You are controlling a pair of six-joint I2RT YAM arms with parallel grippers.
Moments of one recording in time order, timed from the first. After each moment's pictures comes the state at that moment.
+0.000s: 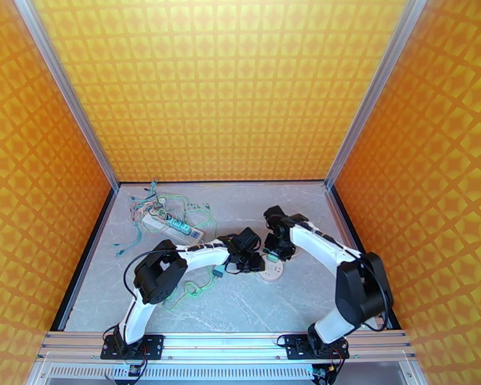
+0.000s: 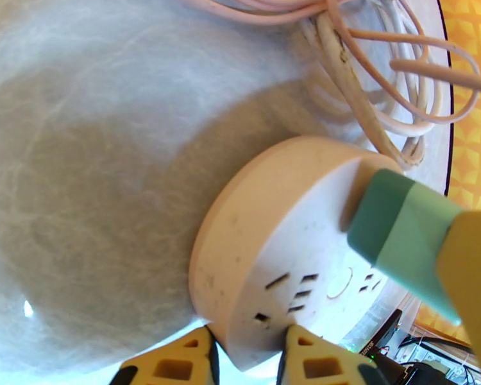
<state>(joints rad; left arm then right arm) -0.94 2.17 1.49 -0.37 0.37 -0.89 0.35 1.59 1.13 -0.92 0.00 0.83</state>
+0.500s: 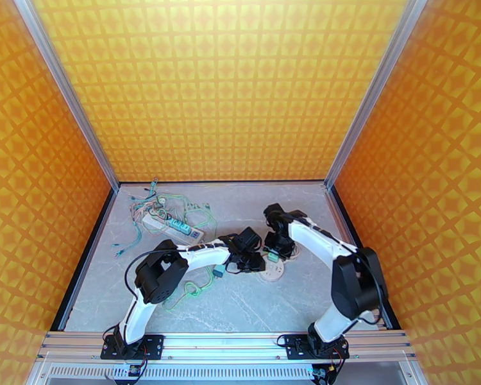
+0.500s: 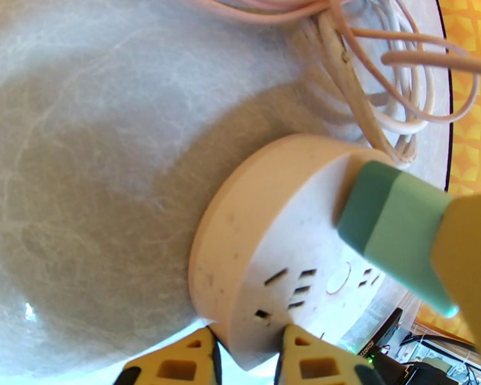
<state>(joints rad) -0.94 2.19 1.52 -0.41 0.36 -0.87 0.38 1.71 1.27 -1.04 0.03 0.81</state>
